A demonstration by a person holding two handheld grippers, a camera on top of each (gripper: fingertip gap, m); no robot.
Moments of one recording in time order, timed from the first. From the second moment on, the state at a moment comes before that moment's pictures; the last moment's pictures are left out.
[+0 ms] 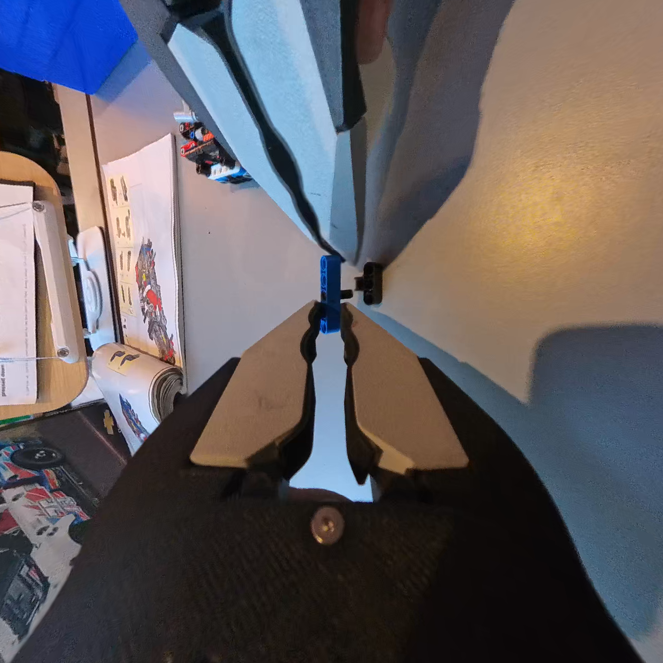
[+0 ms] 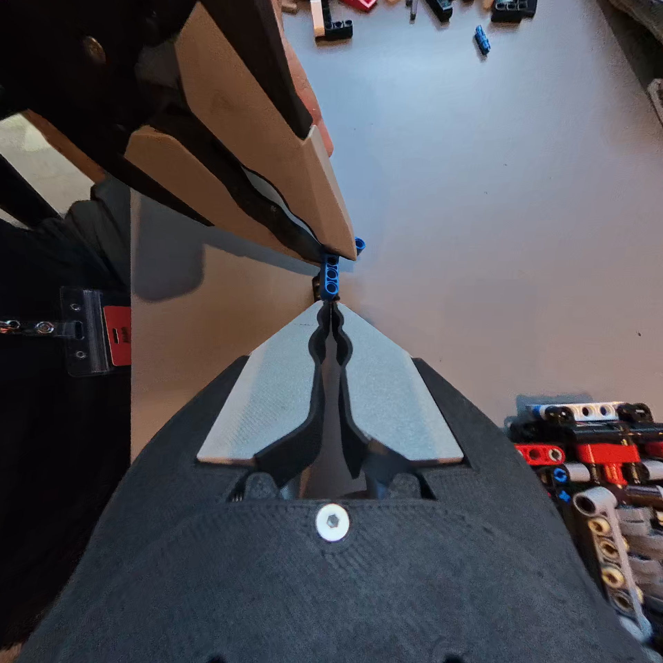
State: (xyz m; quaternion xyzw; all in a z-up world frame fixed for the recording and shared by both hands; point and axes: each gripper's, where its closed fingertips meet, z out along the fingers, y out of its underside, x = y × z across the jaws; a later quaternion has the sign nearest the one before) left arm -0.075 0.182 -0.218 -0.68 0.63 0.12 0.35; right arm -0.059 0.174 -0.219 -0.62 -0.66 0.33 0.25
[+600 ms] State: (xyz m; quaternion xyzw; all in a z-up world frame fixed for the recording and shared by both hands) left arm -0.074 0.179 -0.215 -0.64 0.60 0.23 0.43; right arm -0.065 0.170 -0.212 -0.59 -0.65 0.38 0.28
